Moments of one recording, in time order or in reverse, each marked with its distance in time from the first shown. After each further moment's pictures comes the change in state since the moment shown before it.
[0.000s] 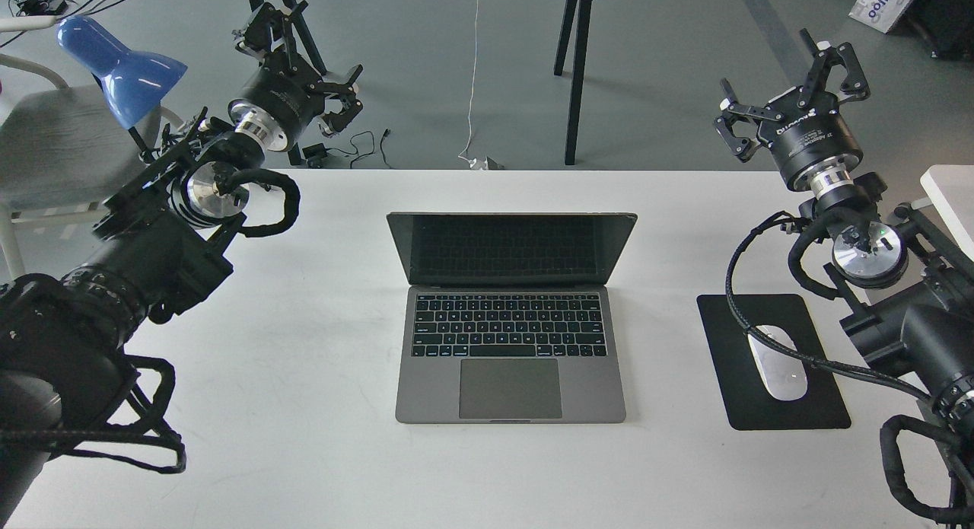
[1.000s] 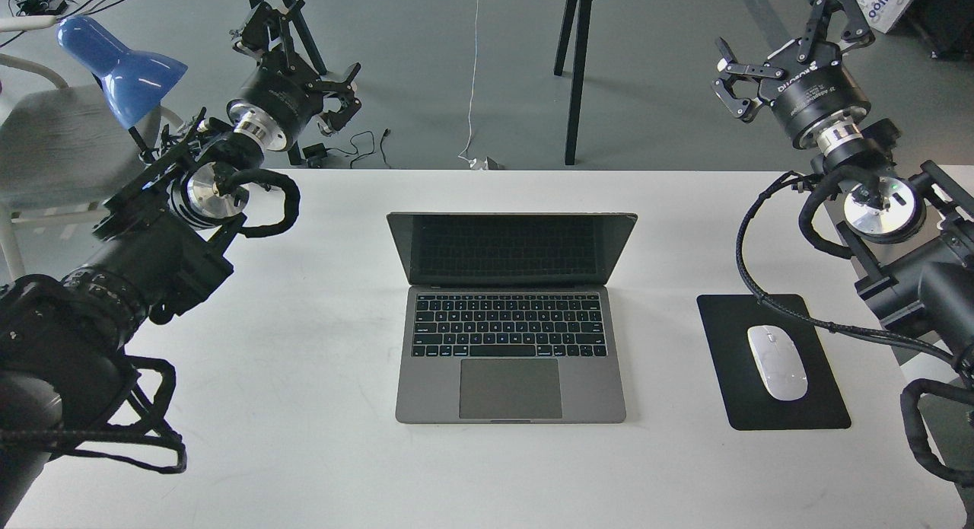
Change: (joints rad) left arm 0.002 -0.001 -0.003 0.000 -0.009 0.000 -0.011; right arm 0.160 -0.066 -0.173 -0.010 -0.004 -0.023 -0.002
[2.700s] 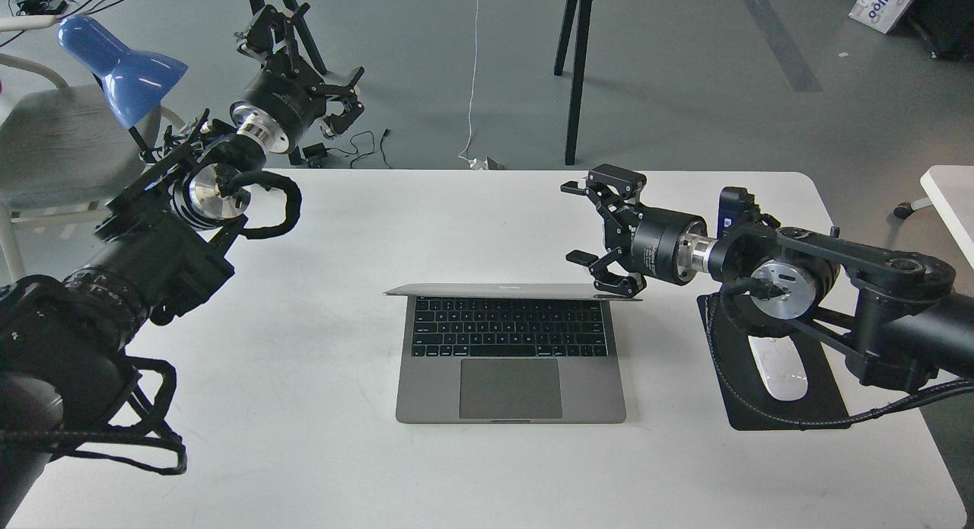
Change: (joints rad) left arm 0.002 -0.002 0.003 0.000 0.009 0.000 0.008; right arm 0.080 -0.144 -0.804 0.503 -0.014 -0.224 -0.129
